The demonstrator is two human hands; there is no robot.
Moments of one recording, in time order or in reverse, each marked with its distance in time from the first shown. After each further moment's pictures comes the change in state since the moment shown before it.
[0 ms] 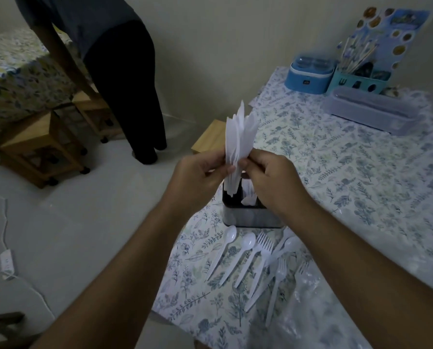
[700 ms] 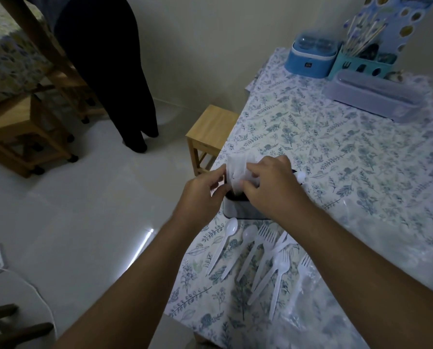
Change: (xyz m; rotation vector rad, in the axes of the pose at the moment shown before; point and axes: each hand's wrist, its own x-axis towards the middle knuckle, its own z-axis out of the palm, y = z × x) left_hand -0.021 -0.079 0.025 0.270 -0.060 -0.107; right_hand 0.003 0.042 0.024 -0.643 -0.057 -0.028
